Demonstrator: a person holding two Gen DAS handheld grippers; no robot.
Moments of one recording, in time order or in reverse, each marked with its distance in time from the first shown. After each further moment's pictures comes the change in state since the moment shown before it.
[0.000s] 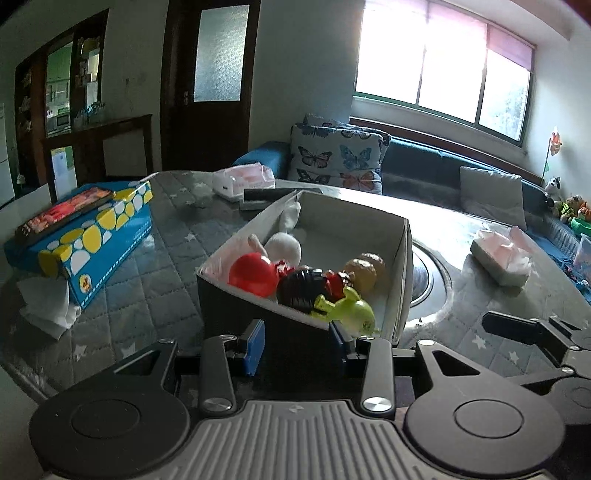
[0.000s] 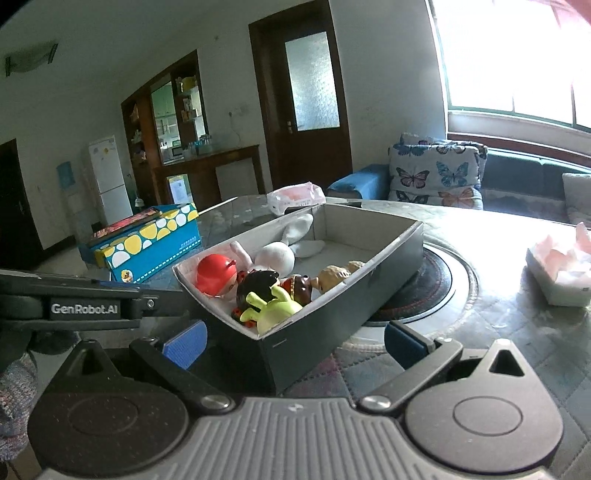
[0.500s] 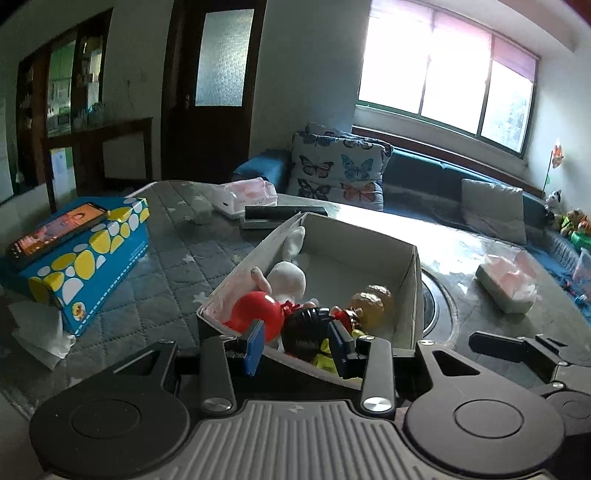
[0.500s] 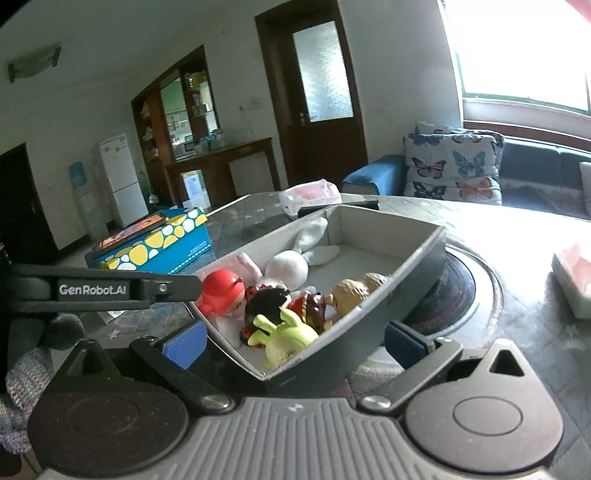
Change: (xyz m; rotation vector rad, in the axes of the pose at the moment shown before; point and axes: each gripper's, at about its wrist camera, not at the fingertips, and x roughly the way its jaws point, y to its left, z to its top) left arm 0.014 0.006 0.032 -0.017 -0.023 -0.009; right arm 0.030 -0.008 0.026 0.028 0.049 0.061
